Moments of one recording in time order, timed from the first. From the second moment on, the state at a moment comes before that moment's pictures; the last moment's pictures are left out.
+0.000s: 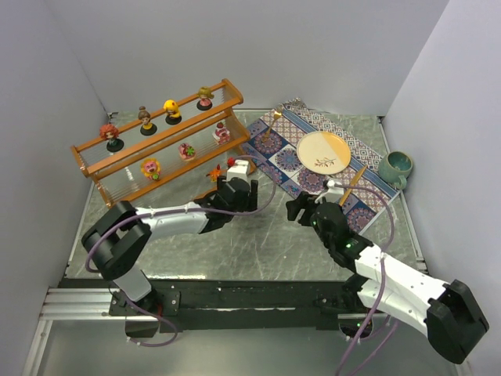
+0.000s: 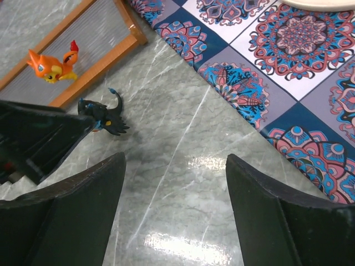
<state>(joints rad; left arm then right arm) -0.87 1.62 0.88 0.14 -0.45 -0.49 0.64 0.87 0.33 0.18 0.35 0.59</state>
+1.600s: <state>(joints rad) -0.82 1.70 0.86 0.21 -0.32 -0.45 0.63 0.85 0.30 0.15 0.35 0.56</state>
